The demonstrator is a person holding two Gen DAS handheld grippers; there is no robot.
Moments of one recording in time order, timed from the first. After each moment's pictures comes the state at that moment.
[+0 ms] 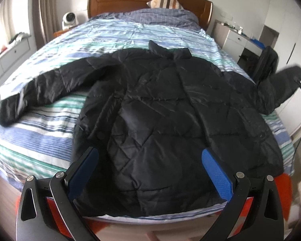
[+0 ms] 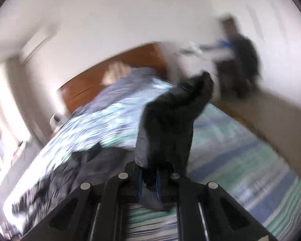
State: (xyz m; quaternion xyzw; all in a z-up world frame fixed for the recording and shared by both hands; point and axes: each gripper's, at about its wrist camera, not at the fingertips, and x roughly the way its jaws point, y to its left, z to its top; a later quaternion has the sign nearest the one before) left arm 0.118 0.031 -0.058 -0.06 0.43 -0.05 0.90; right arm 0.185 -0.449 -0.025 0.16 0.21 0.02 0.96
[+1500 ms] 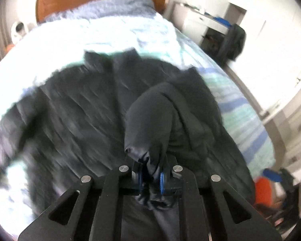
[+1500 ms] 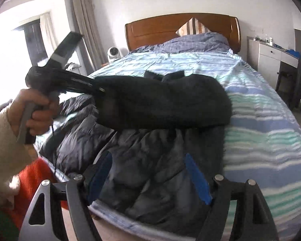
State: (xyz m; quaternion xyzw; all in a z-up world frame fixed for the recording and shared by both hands) left arm 0.269 -0.058 -0.014 -0.01 0.46 -0.18 0.87; right arm 0.095 -0.306 -0.078 0.06 0.33 0.18 0.92
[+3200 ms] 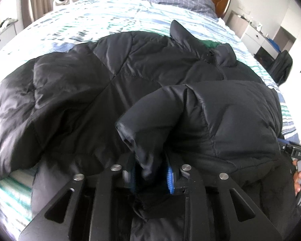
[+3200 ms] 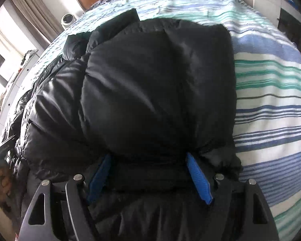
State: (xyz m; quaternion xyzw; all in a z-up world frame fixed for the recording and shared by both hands) left arm 0.370 0.058 -0.161 -0.08 0.49 -0.05 0.87; right arm 0.386 -0.302 -0.208 0.10 0.53 0.12 0.83
